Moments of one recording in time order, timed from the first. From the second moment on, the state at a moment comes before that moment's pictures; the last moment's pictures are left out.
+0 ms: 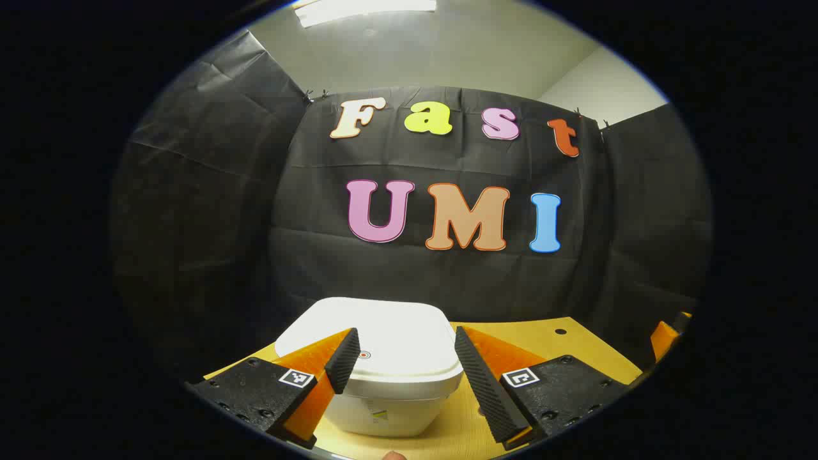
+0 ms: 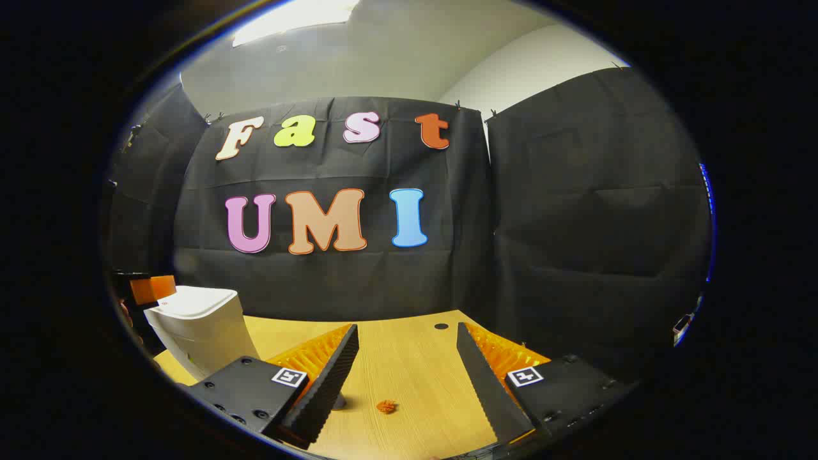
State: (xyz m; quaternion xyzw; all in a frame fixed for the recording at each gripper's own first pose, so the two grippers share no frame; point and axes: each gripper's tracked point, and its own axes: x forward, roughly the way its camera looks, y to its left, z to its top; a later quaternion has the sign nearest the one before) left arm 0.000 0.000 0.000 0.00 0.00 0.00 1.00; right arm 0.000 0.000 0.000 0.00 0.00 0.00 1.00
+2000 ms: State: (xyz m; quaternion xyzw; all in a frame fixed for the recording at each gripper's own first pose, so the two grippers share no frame) left arm -0.025 -0.015 0.006 0.02 -0.01 0.00 1.00; right arm 0.000 0.031 -0.003 0.01 0.01 0.06 1.00
